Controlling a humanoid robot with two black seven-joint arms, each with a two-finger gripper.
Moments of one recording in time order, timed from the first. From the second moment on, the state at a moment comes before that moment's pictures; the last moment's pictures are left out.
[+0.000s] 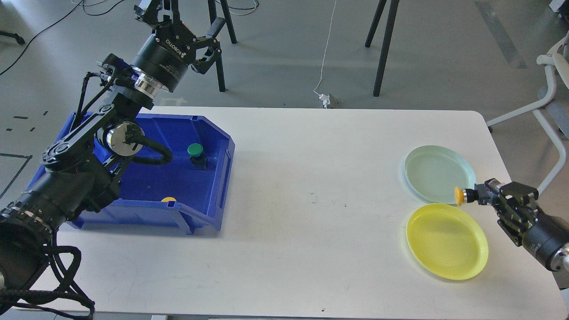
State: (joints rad) left arm -0.80 0.25 -0.90 -0.80 0.38 -0.49 -0.49; right arm 0.02 -1.05 0.65 1.50 -0.55 -0.15 0.42
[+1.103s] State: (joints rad) left arm -1.00 0.72 -0.48 -0.96 1.29 -0.49 -0.49; right arm 0.03 -0.92 0.67 1.45 -0.56 -0.21 0.40
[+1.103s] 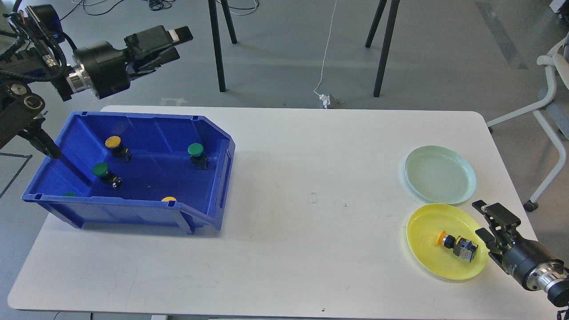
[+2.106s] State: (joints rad) left arm -1.03 0.73 -0.09 -0.72 1.85 -0.49 -0.49; right arm 0.03 -0.89 1.06 1.45 -0.26 0.09 0.34
